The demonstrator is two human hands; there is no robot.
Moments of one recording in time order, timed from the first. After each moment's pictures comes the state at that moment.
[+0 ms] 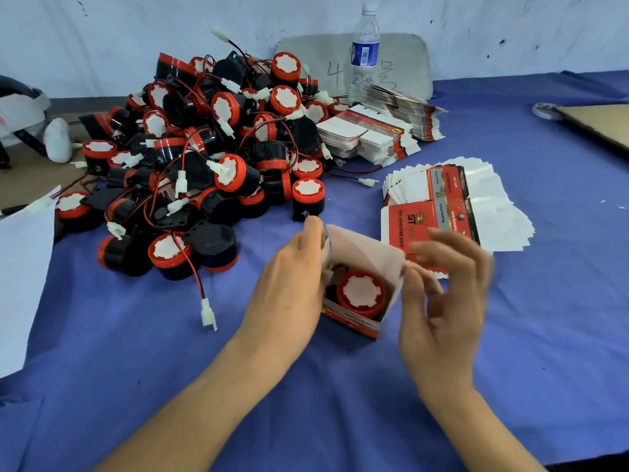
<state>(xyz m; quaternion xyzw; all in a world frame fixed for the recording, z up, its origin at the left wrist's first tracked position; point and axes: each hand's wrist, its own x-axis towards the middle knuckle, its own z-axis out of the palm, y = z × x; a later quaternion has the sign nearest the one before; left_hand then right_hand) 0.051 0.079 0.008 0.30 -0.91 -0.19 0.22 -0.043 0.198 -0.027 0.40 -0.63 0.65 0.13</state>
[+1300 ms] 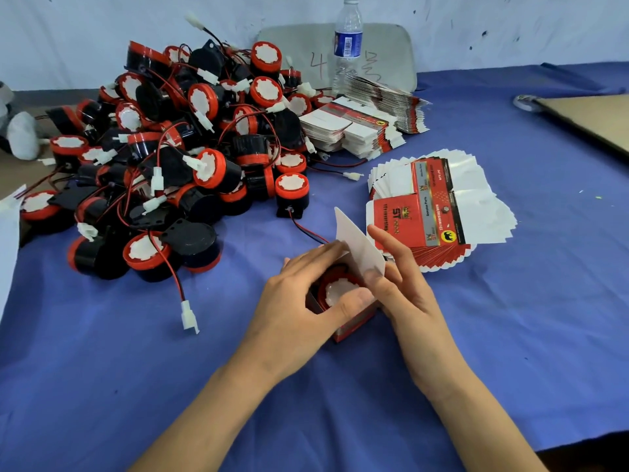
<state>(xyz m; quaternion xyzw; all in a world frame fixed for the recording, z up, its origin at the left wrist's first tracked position) 0.054 0.096 -0.009 0.22 -0.85 -0.42 0.23 -0.052 0.202 -0.030 0.33 -0.57 0.70 -0.28</state>
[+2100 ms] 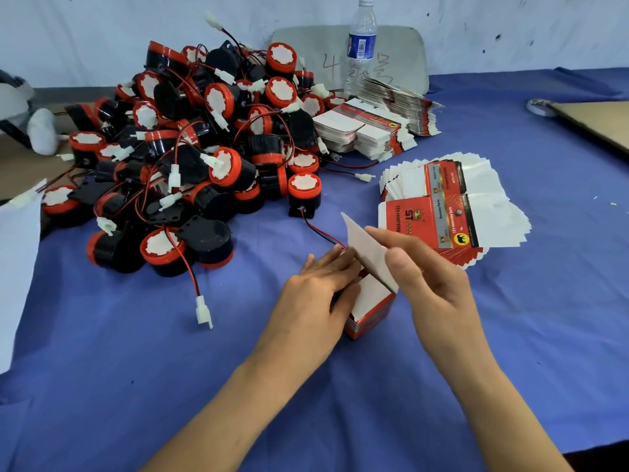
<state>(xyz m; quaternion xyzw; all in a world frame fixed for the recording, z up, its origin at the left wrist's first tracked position) 0.049 0.092 -0.017 0.18 -0.91 -0.31 0.20 -0.051 0.201 -0.003 0.39 -0.60 0.67 -0.19</state>
